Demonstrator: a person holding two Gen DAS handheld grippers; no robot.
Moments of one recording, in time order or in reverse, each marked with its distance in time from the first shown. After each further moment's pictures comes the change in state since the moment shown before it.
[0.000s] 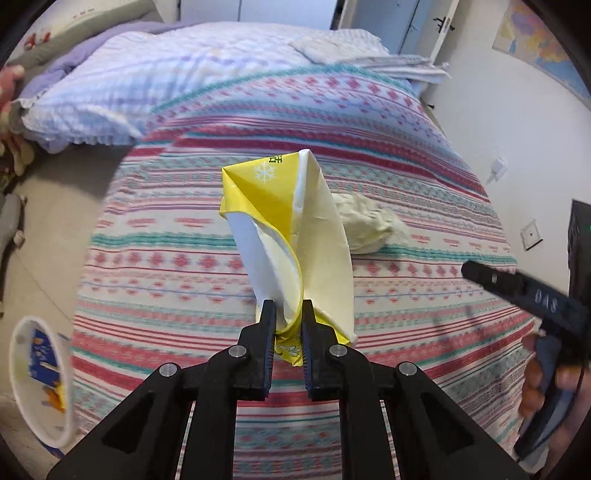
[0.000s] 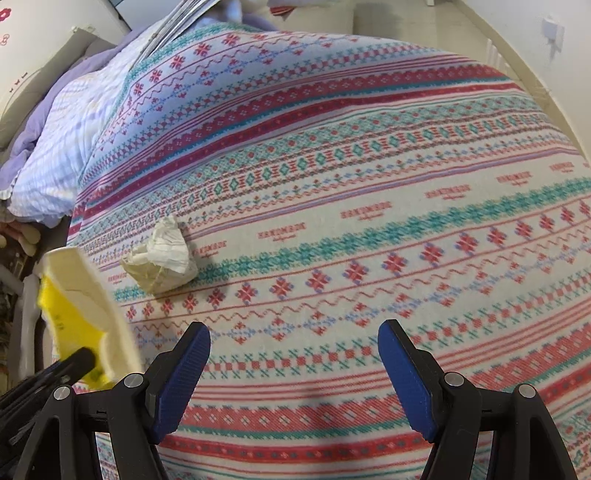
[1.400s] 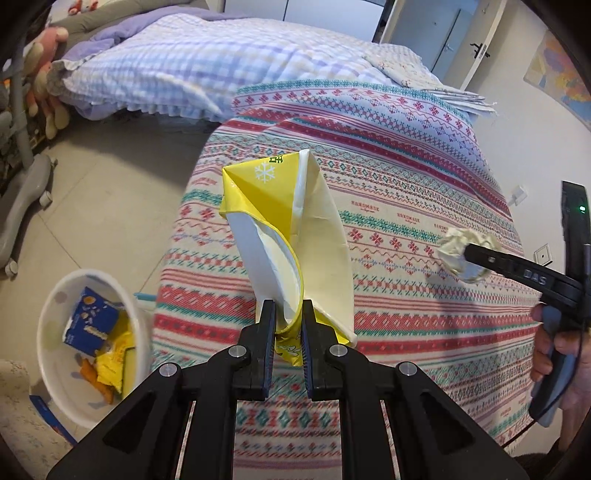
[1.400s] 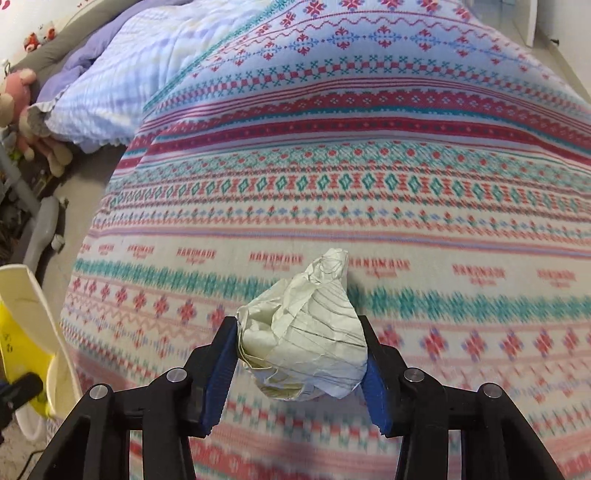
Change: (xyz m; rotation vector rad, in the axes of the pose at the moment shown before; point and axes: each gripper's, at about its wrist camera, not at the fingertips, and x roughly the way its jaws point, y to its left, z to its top) left arm -0.036 0.110 -0.041 -0.121 -0.007 0.026; right arm 0.056 0.121 -0.007 -0.275 0.052 0.042
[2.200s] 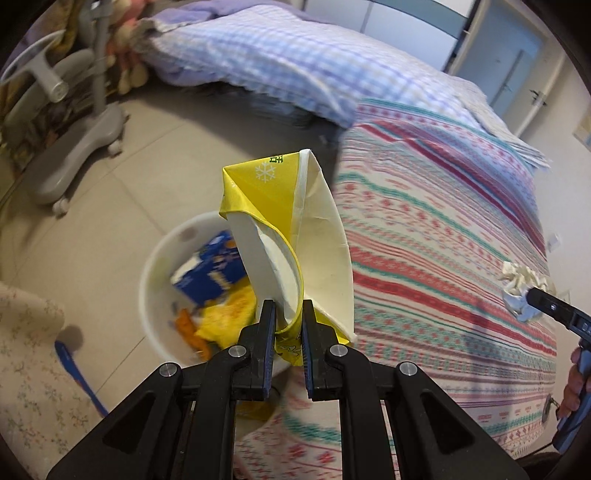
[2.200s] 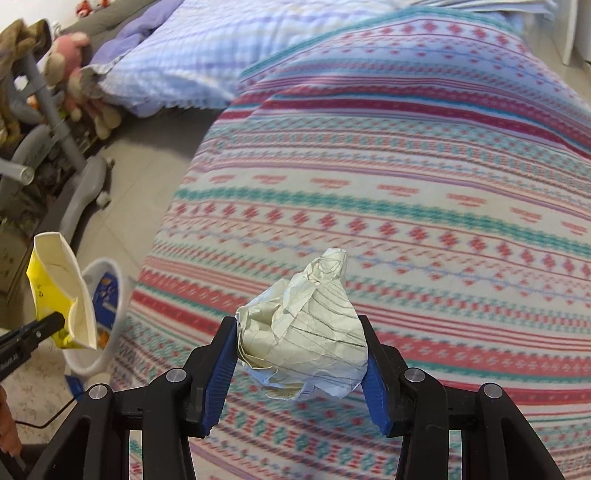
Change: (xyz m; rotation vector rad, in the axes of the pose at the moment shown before) left arm -0.049 0.150 -0.053 -0.224 -0.010 0.137; right arm -0.044 0.097 -0.055 -0.117 0.036 0.086
